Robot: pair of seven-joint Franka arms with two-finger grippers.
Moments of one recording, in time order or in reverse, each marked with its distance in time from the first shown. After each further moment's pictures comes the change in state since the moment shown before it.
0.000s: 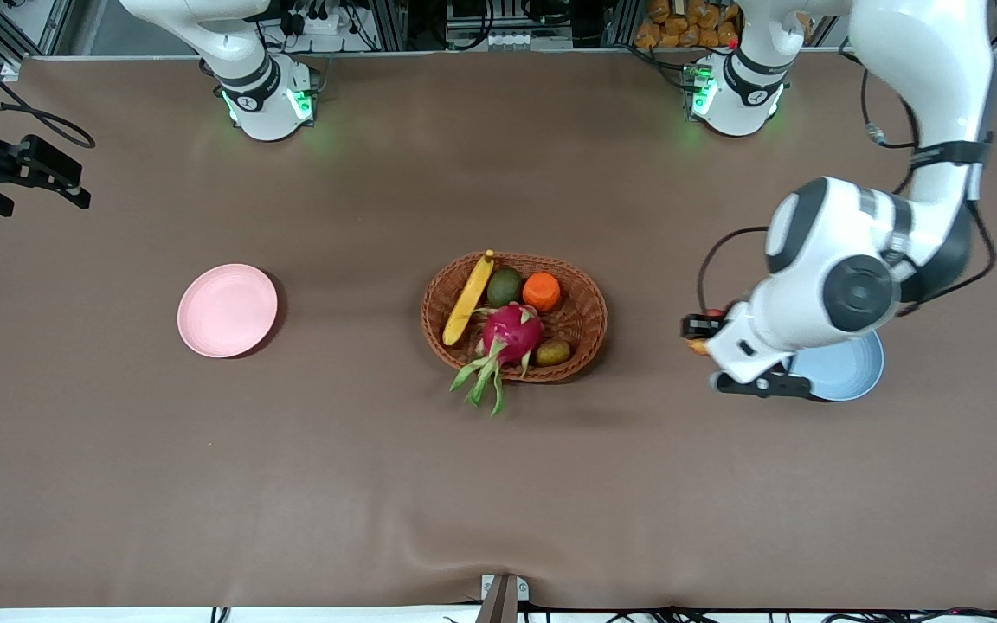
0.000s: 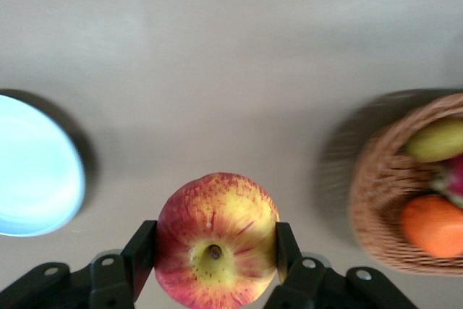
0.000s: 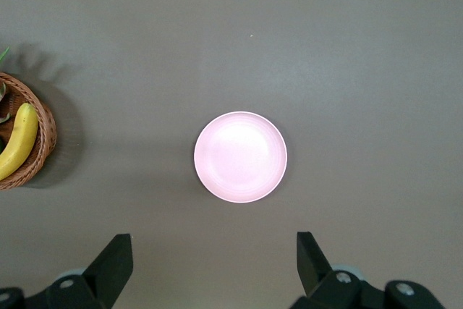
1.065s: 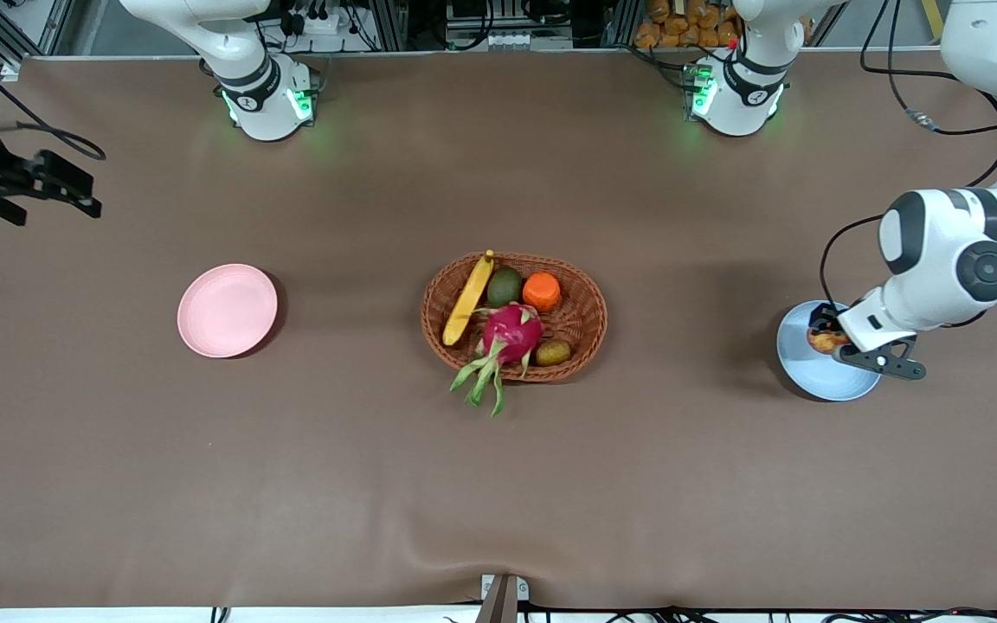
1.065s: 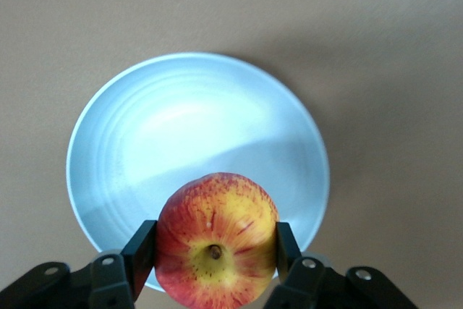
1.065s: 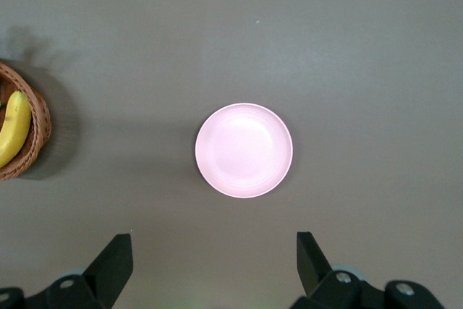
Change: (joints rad) left arm 0.397 -0.085 -0.001 -0.514 0.144 0.532 0.510; right arm 0.017 0.060 0.007 -0.002 0.002 -0.004 -0.005
